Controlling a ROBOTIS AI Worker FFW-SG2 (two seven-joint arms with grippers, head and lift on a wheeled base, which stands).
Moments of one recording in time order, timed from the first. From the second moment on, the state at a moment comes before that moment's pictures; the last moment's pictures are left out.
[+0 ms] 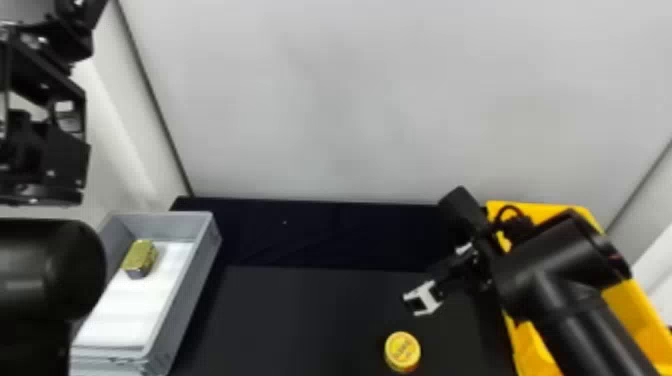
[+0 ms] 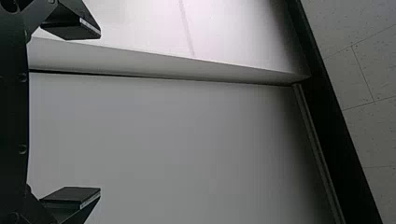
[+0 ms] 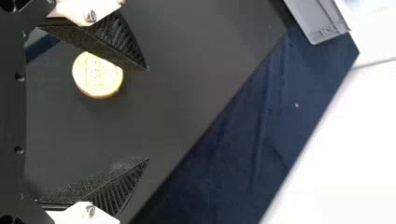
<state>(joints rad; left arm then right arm) -0.17 0.15 0.11 -2.25 -0.03 0.16 0.17 -0.35 -0.17 0.31 -1.51 0.55 1.07 1.03</state>
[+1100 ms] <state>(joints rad) -0.19 0.15 0.10 -2.25 -0.03 0.16 0.17 -0.37 -0.12 0.37 -1.15 0.51 0.84 1.02</state>
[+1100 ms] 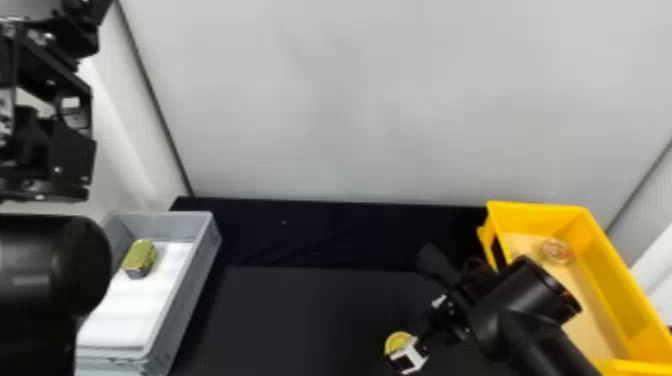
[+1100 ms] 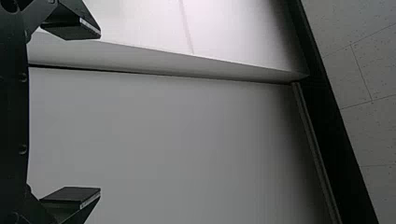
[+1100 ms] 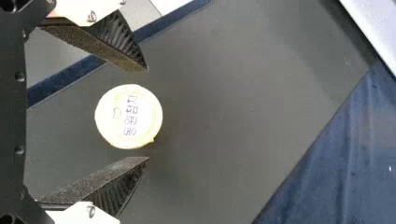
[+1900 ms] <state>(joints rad) -0.19 0.15 0.10 -2.25 -0.03 0.15 0.17 -0.38 -0.14 0.40 -1.11 0.50 0.80 1.02</state>
